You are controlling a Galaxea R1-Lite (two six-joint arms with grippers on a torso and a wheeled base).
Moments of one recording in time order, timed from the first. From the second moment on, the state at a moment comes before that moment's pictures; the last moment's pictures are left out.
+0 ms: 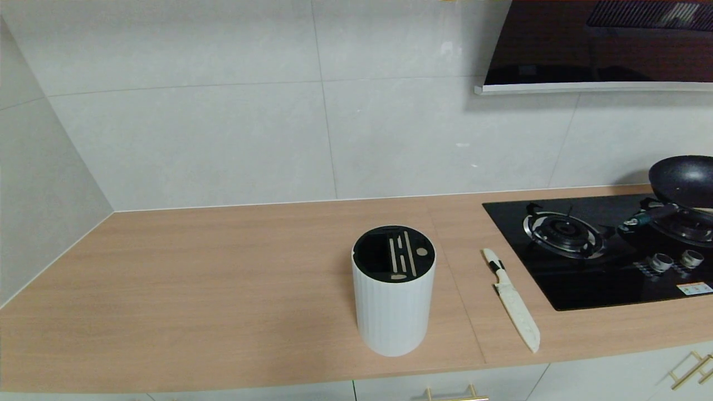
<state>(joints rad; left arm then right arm) 0.01 0.00 0.00 0.00 0.03 -0.01 0.00 0.00 0.00 -0.02 0.06 -0.11</state>
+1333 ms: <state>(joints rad) 0.01 0.00 0.00 0.00 0.03 -0.01 0.03 0.68 -0.43 -0.02 0.20 0.01</state>
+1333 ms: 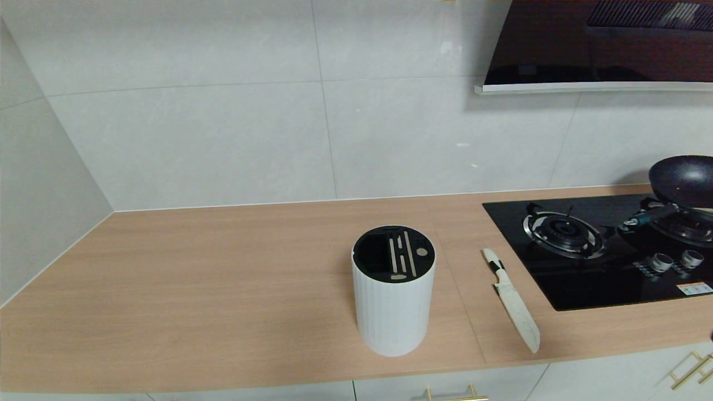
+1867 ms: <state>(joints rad) 0.01 0.00 0.00 0.00 0.03 -0.01 0.12 1.46 -0.67 -0.25 0.13 0.01</state>
